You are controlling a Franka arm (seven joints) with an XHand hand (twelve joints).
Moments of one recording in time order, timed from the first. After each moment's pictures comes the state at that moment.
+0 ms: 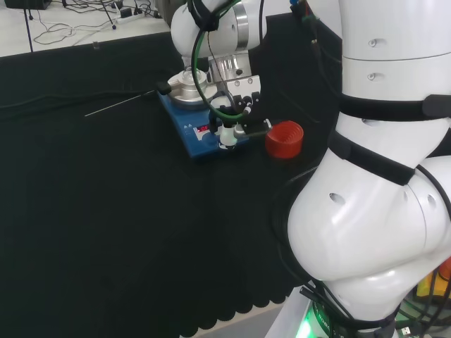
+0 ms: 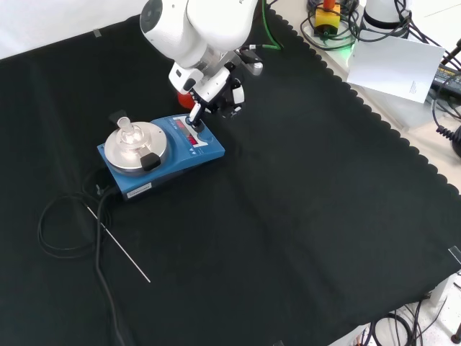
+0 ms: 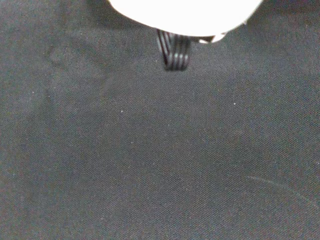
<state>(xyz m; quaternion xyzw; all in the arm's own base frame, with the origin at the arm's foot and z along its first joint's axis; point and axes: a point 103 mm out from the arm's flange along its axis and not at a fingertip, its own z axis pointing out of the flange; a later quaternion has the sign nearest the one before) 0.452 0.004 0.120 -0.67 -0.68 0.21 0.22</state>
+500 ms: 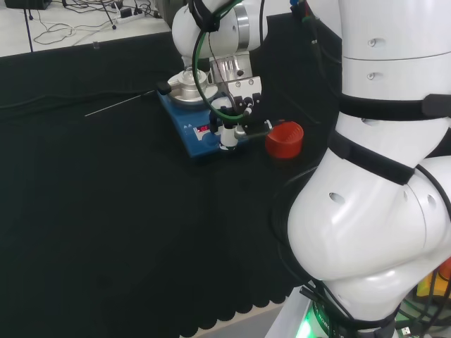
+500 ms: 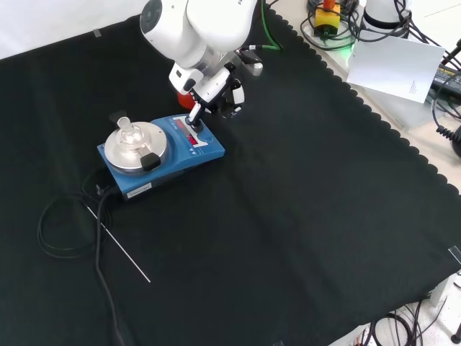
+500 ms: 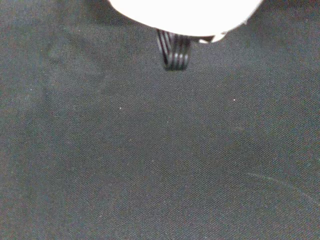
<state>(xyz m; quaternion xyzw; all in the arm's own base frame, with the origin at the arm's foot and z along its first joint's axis) 0.451 0.002 0.117 -0.67 -0.68 0.20 0.22</state>
